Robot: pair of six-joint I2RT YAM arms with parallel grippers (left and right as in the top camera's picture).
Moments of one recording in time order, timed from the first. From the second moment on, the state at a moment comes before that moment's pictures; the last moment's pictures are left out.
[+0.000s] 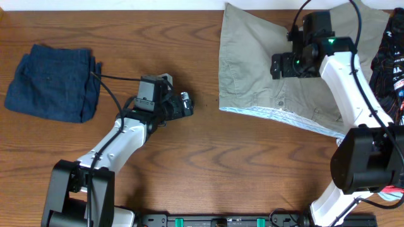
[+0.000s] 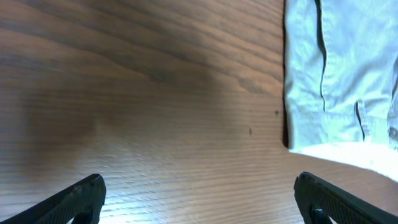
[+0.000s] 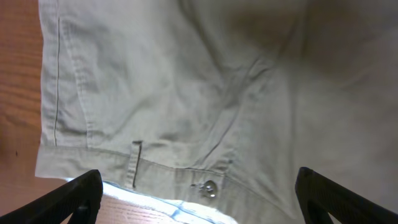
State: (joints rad) left arm -0.25 1.57 0.80 -0.16 0.29 -0.49; right arm 0.08 1.89 1.59 -0.91 -0.11 0.04
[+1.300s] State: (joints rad) left arm -0.26 1.57 0.80 -0.22 0.29 -0.49; right arm 0.31 1.92 1.20 -0.58 -0.06 -0.16
